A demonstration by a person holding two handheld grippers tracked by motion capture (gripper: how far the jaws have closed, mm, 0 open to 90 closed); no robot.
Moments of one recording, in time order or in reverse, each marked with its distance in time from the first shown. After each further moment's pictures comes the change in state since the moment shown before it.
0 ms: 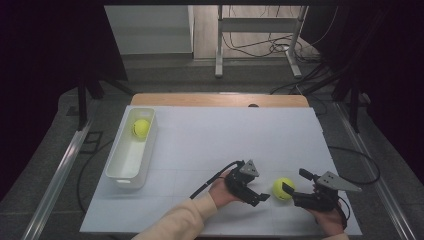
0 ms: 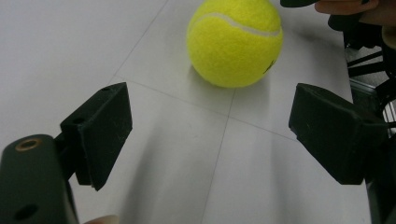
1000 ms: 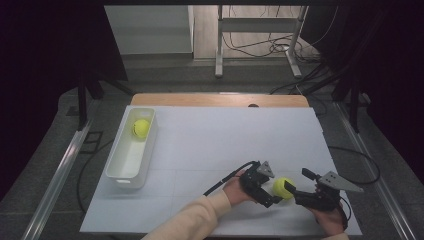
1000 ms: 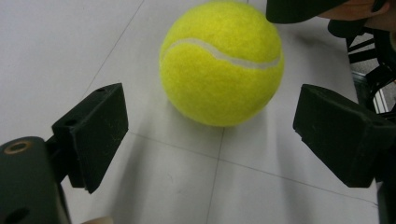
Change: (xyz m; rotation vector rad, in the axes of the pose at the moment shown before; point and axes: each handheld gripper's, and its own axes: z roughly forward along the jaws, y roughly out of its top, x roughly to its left) left arm -0.001 0.021 0.036 0.043 -0.051 0.043; right arm -0.004 -0.002 -0.001 -0.005 -0.042 0.022
